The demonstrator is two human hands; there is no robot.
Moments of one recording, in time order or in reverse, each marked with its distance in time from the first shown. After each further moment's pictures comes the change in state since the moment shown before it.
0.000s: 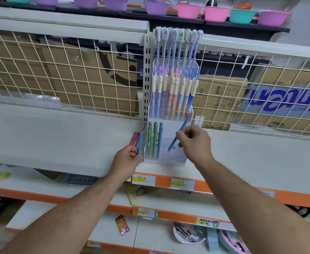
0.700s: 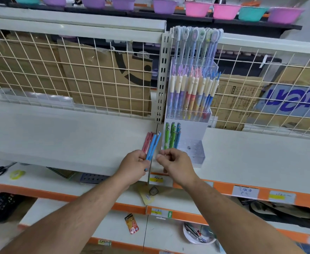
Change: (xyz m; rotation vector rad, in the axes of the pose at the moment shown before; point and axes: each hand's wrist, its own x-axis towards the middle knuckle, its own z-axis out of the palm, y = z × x) left_hand -0.009 -0.002 -0.037 -0.065 -0.169 -0.095; right_hand -0.058 0.015 0.089 0.201 -0.353 0.125
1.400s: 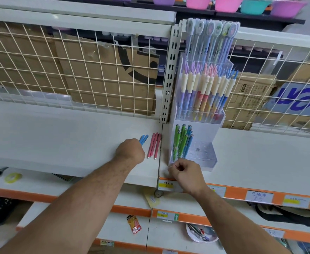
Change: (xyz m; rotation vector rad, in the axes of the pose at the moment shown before) left_hand 0.091 0.005 -0.029 1.016 0.158 -0.076; right_hand 0.015 0.042 0.001 -0.317 0.088 -0.017
